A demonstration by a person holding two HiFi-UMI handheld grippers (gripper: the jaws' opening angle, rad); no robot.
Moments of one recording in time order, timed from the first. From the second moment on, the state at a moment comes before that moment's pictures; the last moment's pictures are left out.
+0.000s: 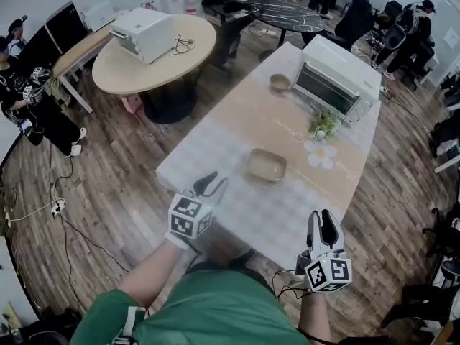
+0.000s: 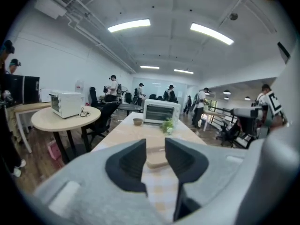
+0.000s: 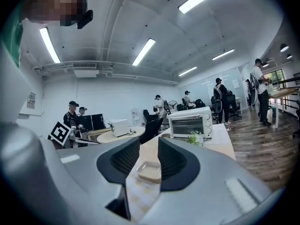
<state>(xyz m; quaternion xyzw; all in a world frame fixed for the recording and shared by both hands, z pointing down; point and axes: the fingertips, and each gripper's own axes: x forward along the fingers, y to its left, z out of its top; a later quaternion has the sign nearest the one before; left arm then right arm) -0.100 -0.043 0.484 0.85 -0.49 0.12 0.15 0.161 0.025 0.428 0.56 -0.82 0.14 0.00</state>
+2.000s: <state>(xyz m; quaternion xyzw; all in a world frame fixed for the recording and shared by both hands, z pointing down) -0.032 -0.232 0.717 0.76 -0.26 0.20 0.56 0.220 -0.082 0.487 0.68 -0.70 0.22 -0.02</state>
